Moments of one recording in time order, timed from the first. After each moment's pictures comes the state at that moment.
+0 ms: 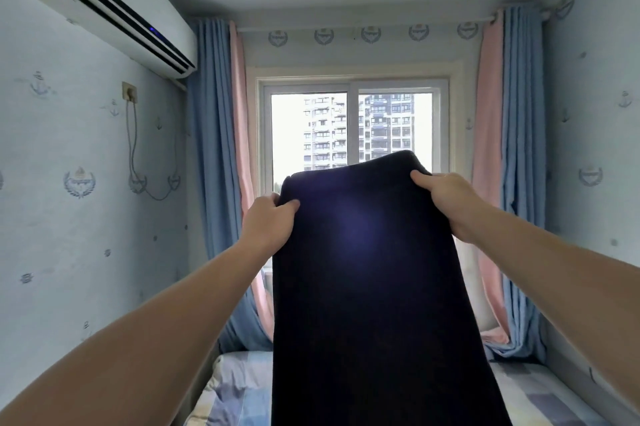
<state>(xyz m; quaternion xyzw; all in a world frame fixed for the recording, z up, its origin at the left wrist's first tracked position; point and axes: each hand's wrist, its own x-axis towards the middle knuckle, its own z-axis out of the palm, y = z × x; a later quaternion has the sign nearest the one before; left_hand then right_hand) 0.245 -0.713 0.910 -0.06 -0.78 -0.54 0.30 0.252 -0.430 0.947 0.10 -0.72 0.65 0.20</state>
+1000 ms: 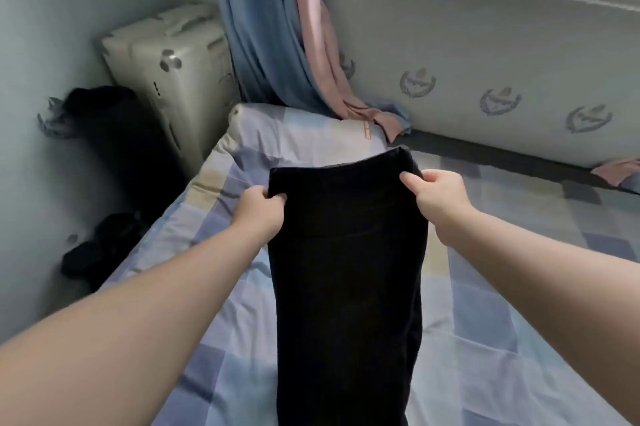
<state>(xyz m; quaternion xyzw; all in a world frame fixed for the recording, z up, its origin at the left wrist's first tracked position) -0.334 -0.951 0.208 0.29 -0.79 -0.53 -0.01 -0.398 -0.703 0.248 -0.12 -0.84 0.52 -0.05</state>
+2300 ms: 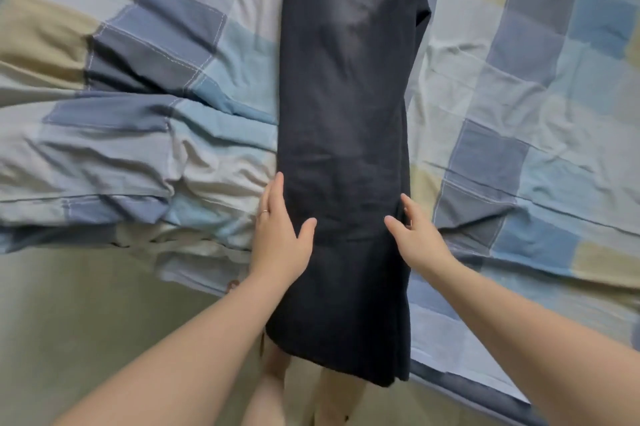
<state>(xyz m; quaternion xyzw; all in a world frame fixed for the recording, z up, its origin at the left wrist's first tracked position) 0.143 -0.740 -0.036 0.30 -0.84 -0.44 -0.09 0.052 -0.525 -0.057 -0.10 -0.85 0.38 -0.36</state>
